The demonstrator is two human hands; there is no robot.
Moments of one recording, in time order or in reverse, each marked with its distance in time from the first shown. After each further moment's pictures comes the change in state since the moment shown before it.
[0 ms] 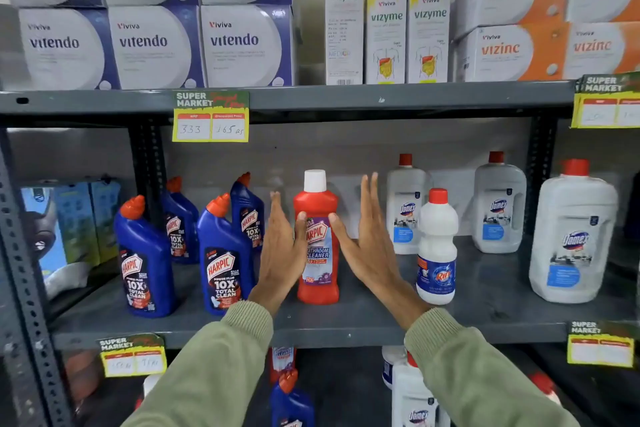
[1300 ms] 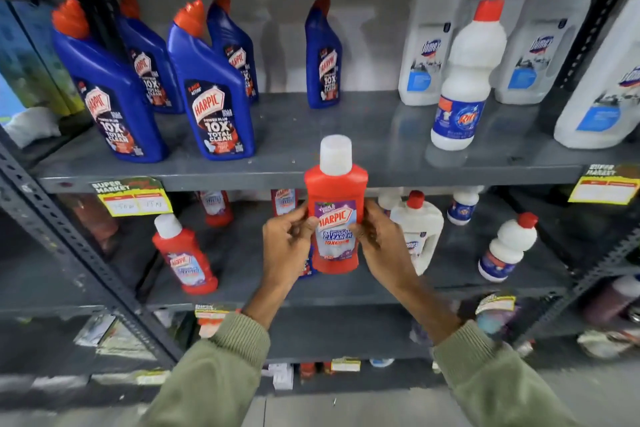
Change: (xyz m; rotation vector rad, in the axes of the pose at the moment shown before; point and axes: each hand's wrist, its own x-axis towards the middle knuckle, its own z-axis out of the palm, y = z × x) left_hand -0.212 -0.082 0.022 -0.479 -0.143 -0.355; right_hand -0.226 0.023 0.016 0.415 -0.331 0.443
